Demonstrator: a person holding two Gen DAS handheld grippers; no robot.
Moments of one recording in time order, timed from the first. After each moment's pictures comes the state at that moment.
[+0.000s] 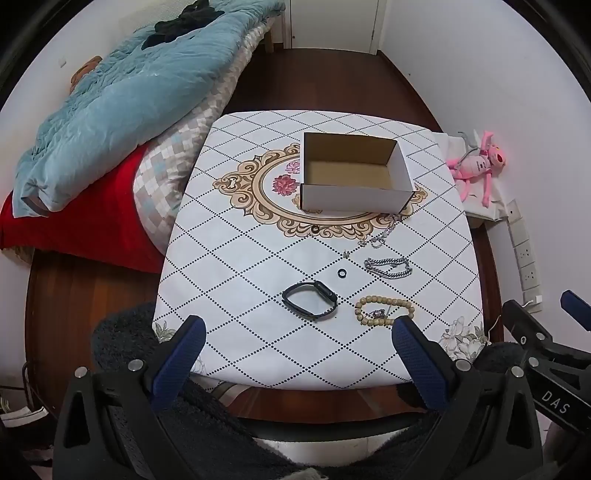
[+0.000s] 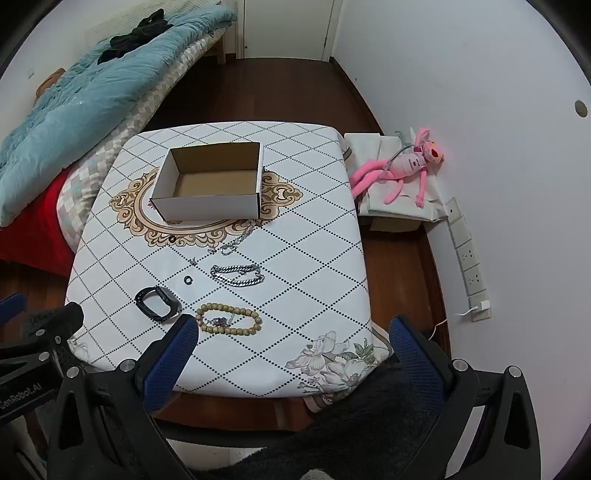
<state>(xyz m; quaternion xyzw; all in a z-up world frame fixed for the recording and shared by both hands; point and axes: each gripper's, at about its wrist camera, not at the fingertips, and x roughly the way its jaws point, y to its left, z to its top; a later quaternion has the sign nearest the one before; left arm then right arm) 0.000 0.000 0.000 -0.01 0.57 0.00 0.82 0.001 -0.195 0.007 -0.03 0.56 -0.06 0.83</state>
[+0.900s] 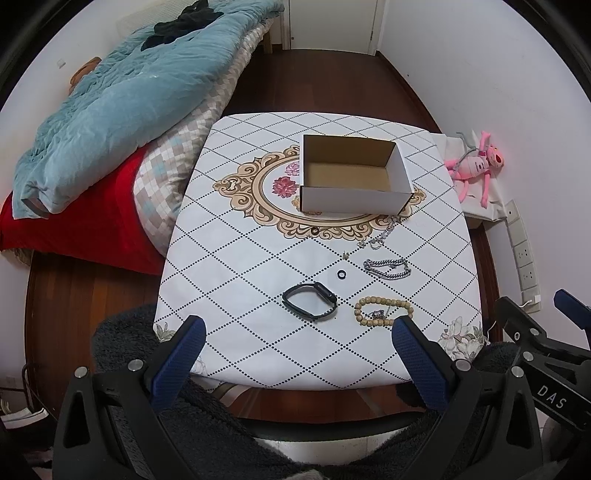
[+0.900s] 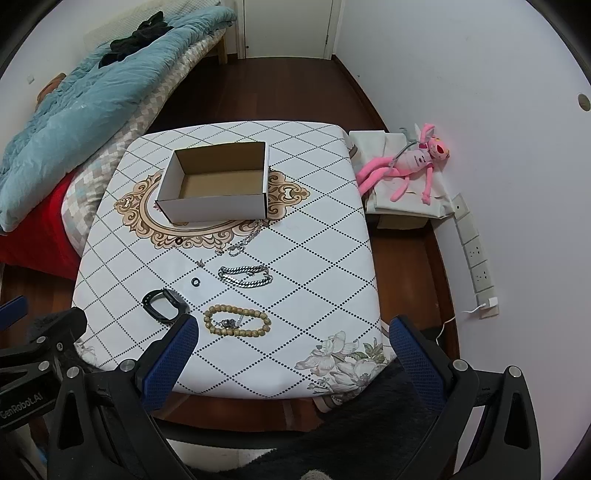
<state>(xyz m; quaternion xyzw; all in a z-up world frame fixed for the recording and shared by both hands) 0.000 -0.001 0.004 -0.01 0.57 0.00 0.82 0.005 -0.195 0.006 -0.02 0.56 -0.05 0.83</state>
